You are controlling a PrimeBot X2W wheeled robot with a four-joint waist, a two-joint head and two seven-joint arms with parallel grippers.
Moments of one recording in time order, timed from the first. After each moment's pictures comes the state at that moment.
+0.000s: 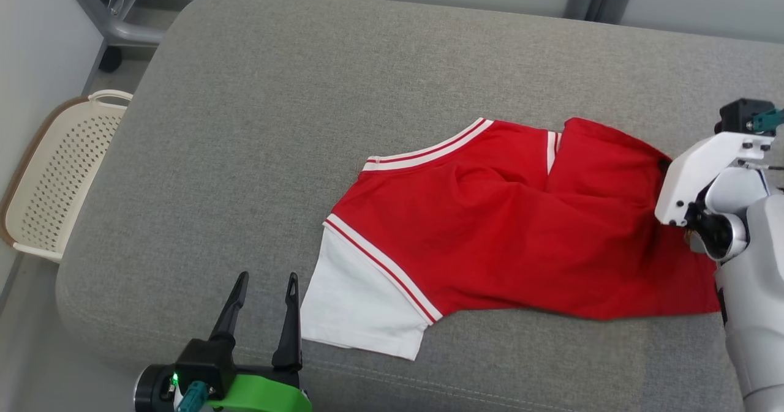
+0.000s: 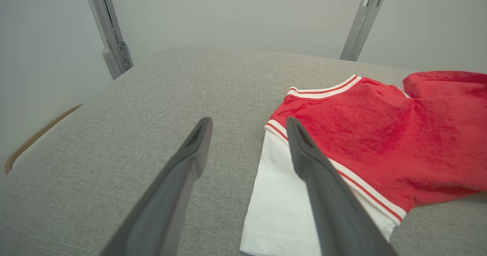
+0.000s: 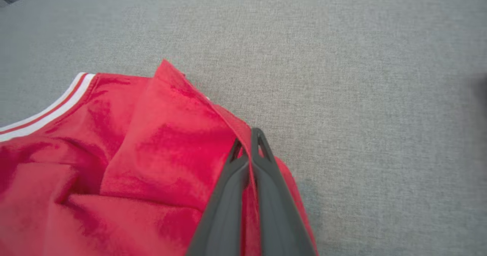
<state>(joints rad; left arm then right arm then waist) 0.01 0.14 -0.34 0.11 -0.31 0.11 -0.26 -0.59 -0.21 -0.14 0.61 0.24 0.13 0.51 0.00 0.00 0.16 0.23</state>
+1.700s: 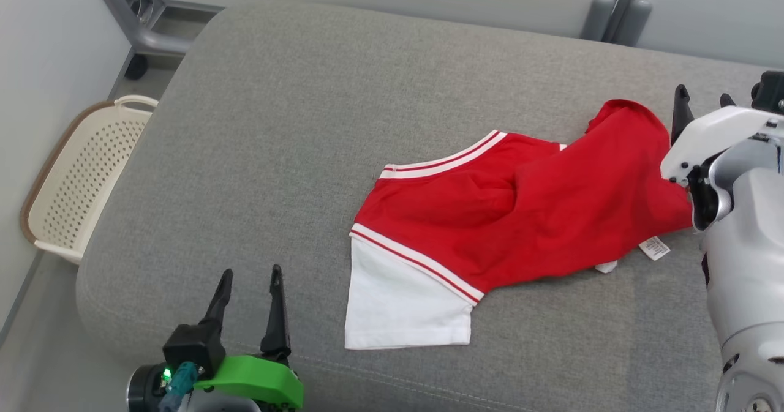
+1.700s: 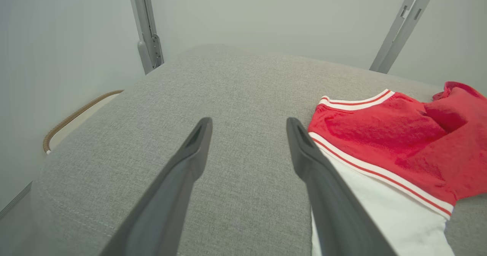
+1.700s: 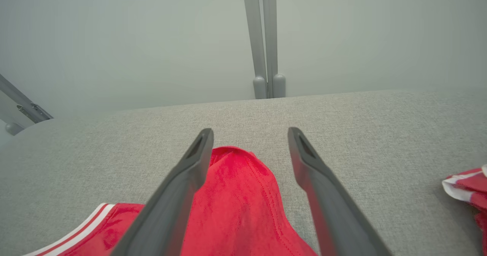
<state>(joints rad) -0.03 0.11 -0.30 0.17 -0.34 0.14 -0.23 -0.85 -0.15 -0.40 0.99 -0.04 0.13 -0.05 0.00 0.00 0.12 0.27</state>
